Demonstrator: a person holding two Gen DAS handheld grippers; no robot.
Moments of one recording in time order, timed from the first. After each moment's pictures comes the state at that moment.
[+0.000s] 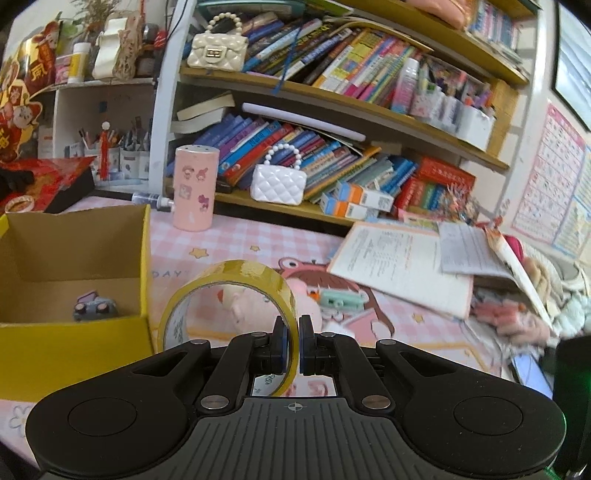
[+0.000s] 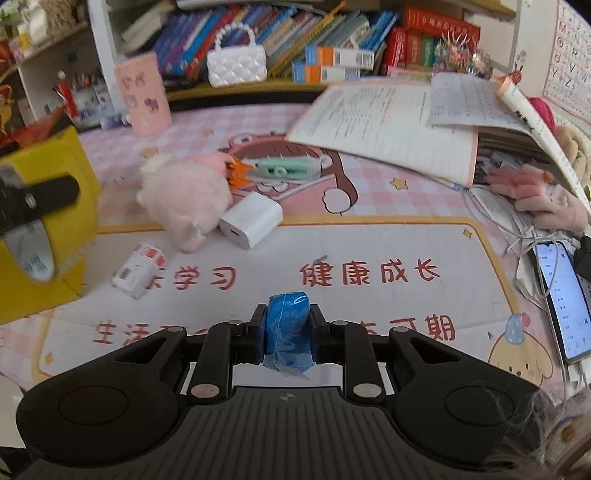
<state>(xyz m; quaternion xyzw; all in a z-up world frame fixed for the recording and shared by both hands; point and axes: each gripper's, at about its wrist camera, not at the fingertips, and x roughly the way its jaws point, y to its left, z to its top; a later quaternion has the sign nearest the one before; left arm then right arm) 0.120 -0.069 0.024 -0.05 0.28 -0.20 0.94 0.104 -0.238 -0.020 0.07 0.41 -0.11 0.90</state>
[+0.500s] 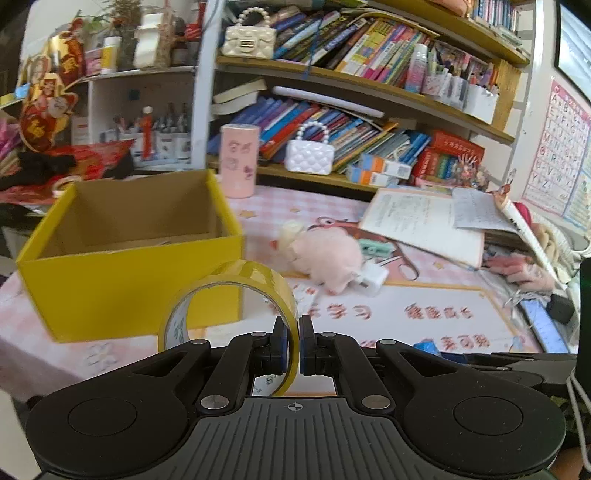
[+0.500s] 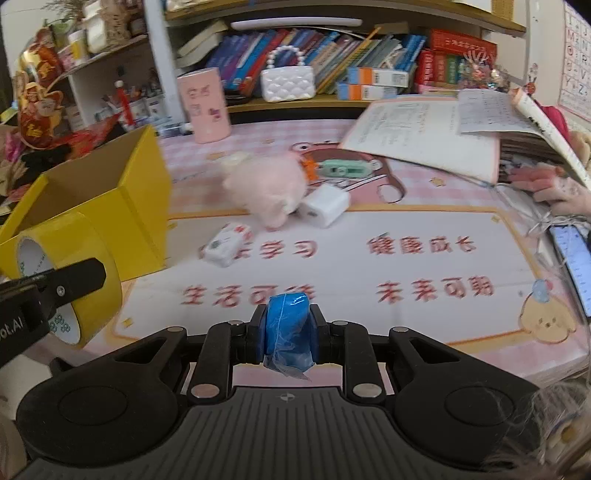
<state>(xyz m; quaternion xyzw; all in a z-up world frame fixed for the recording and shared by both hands) 0.052 0.003 0.022 -0.02 0.31 -0.17 0.94 0.048 -0.171 -0.012 0.09 0.38 -0.06 0.92</state>
